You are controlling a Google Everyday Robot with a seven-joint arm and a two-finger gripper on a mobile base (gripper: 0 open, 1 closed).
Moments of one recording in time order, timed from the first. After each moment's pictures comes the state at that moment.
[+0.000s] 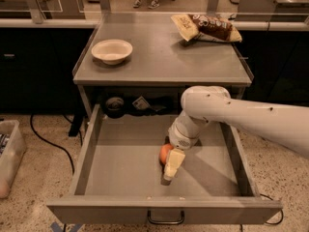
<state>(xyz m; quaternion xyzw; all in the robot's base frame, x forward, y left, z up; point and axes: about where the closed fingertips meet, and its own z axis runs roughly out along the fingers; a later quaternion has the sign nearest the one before) 0.542 -0.063 0.621 -0.64 0.75 0.11 0.13</state>
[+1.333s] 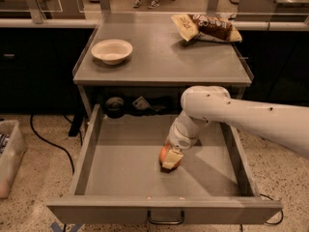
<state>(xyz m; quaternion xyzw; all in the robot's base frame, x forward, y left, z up) 0.542 -0.062 0.621 -0.64 0.75 0.11 0.13</state>
